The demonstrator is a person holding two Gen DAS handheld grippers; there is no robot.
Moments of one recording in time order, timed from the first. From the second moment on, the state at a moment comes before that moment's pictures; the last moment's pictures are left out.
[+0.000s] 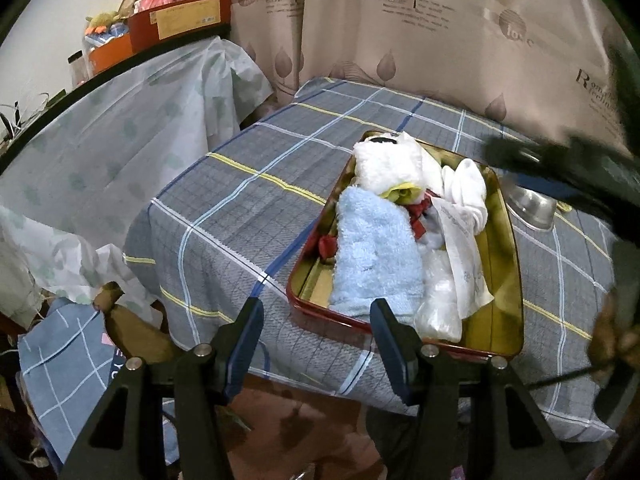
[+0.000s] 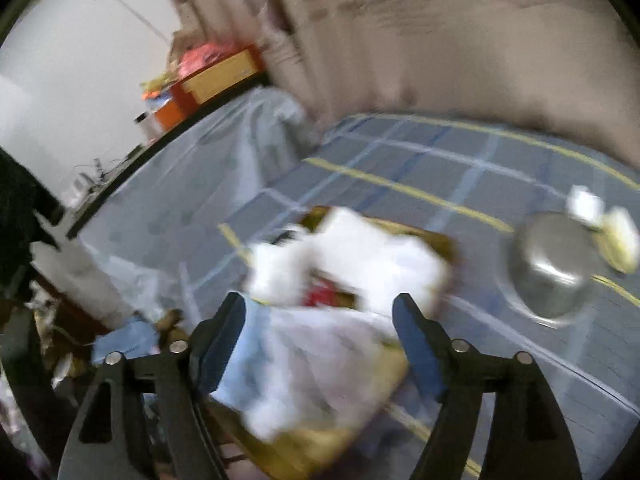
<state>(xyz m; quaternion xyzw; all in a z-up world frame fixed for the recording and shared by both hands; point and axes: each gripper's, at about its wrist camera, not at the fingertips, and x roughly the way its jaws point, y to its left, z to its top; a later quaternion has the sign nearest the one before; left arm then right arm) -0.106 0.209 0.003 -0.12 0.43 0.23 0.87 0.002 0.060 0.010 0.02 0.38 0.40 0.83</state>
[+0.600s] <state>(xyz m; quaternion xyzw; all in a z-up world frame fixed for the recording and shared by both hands) -0.102 0.172 0.003 -0.04 0.43 0.24 0.87 0.007 -0.244 -0.084 -0.03 0.42 0.05 0.90</state>
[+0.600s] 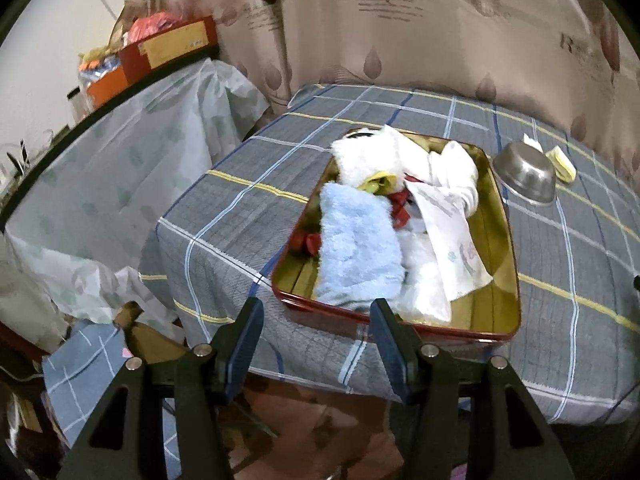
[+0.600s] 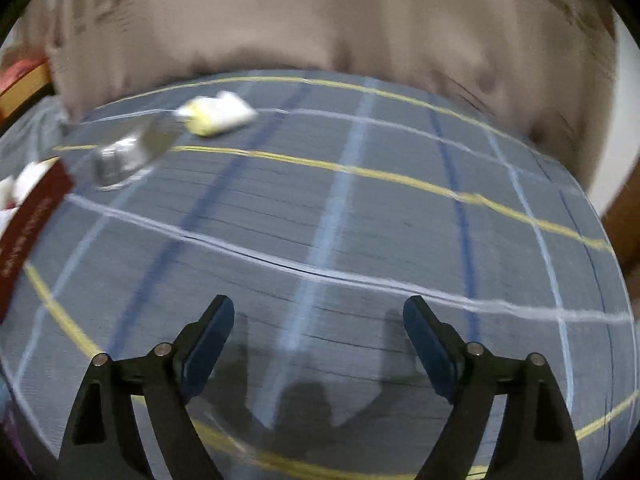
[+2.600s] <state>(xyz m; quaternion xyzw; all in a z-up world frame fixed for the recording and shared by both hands) 0.339 -0.082 -0.040 0.09 0.60 -0.13 0.78 -0.014 -0.277 -0.066 0.07 0.33 0.17 0.92</state>
